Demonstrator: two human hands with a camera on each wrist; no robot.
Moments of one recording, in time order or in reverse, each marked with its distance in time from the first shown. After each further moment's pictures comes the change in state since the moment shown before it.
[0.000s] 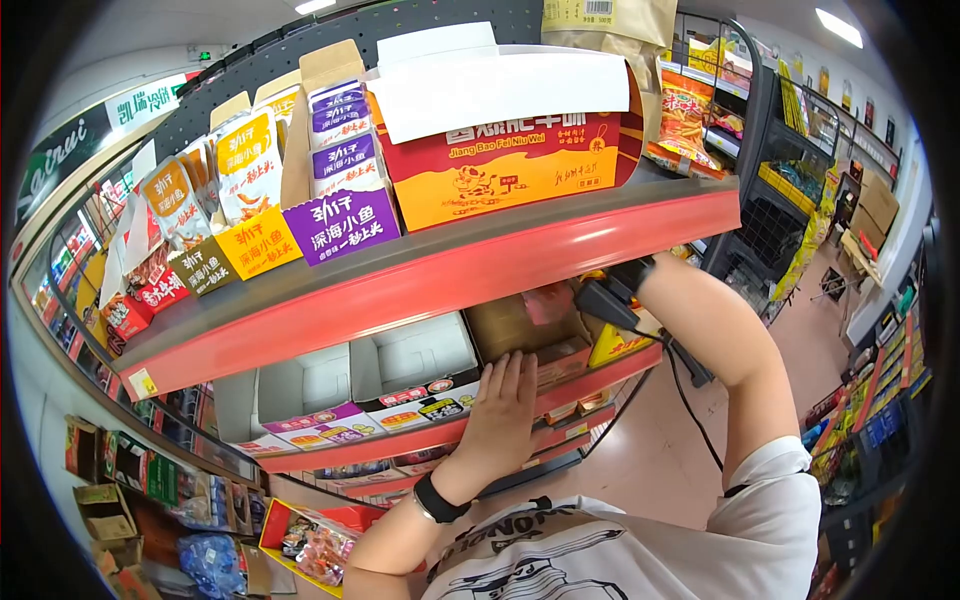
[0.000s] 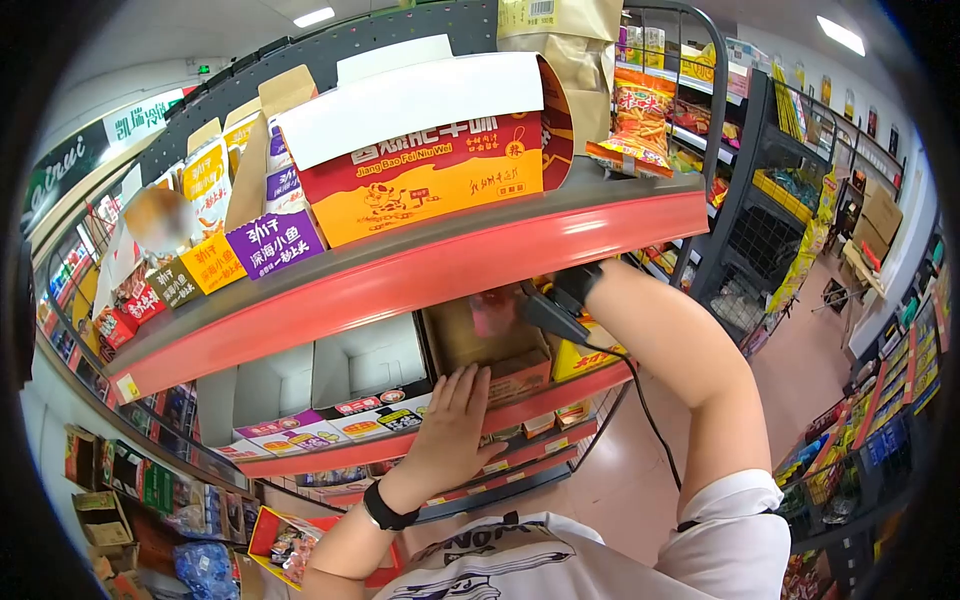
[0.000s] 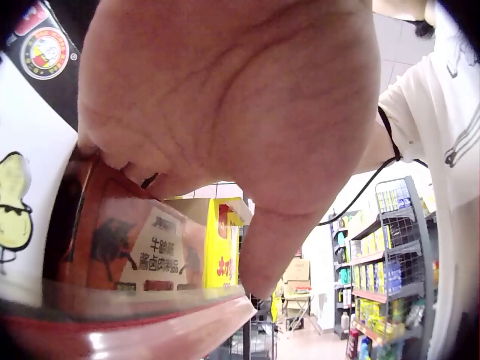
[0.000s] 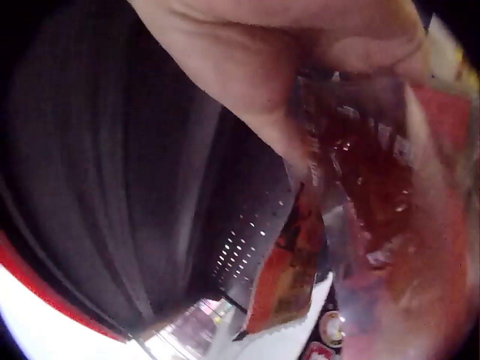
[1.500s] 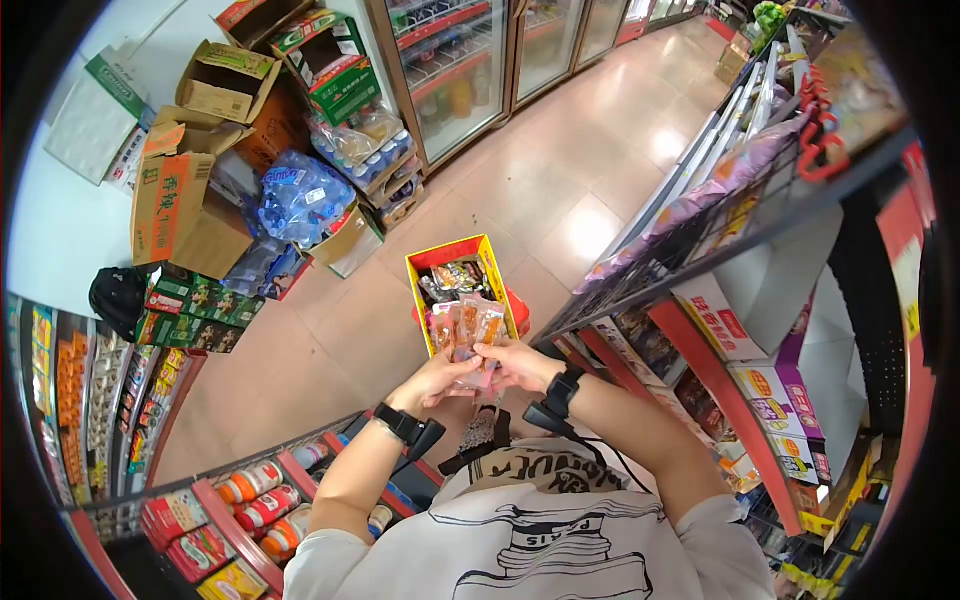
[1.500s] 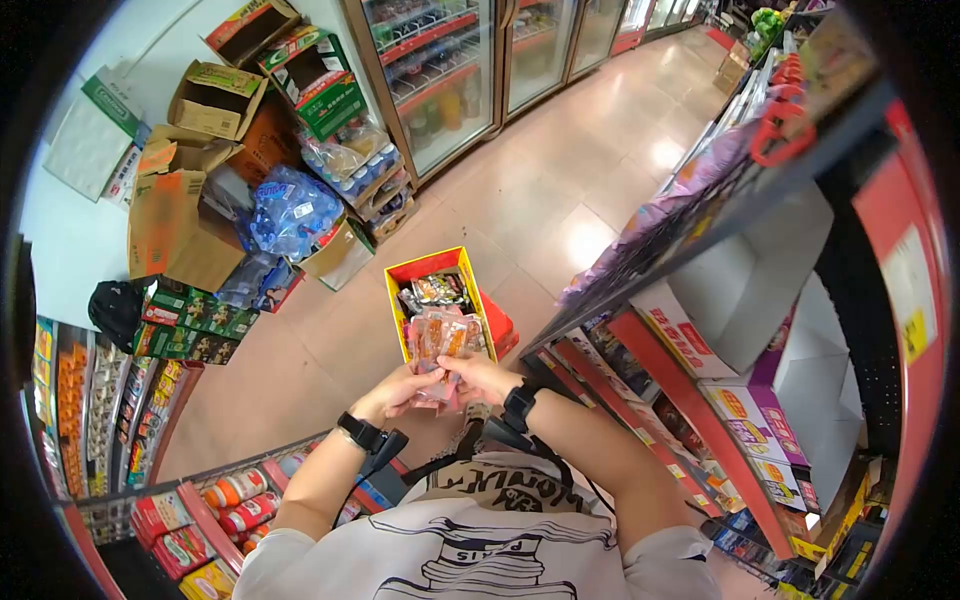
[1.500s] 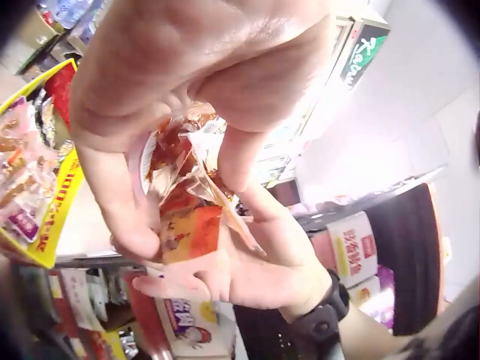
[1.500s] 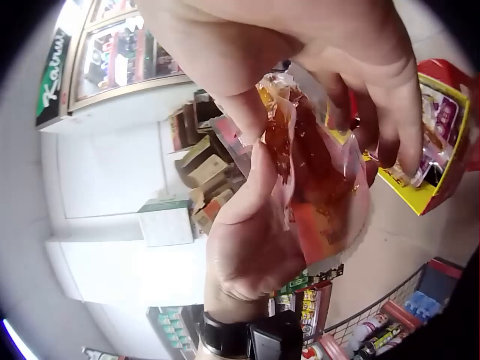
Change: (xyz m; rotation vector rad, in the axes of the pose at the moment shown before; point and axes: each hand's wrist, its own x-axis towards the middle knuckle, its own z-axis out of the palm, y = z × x) left_hand -0.546 -0.184 0.002 -1.777 0.630 -1.598; right_hand 0.028 0.346 0.619 0.118 -0.924 1.172
